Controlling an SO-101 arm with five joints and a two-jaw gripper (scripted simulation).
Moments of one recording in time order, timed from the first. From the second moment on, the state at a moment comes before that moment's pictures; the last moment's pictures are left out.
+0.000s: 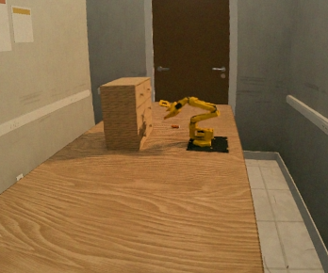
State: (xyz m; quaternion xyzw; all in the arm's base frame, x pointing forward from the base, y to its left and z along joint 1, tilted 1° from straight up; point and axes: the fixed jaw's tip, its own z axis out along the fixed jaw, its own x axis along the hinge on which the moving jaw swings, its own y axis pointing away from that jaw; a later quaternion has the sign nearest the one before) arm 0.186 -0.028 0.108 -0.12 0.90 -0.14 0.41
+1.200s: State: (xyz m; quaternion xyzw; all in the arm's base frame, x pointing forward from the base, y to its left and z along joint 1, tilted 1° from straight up) arm 0.197 -0.063 0.101 -0.19 0.79 -0.32 0.49
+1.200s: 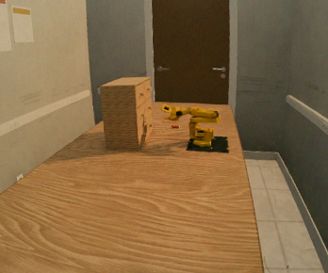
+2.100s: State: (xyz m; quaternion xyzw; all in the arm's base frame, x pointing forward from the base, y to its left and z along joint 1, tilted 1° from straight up) arm 0.217 -0.064 0.092 -0.20 0.78 -0.31 0.50
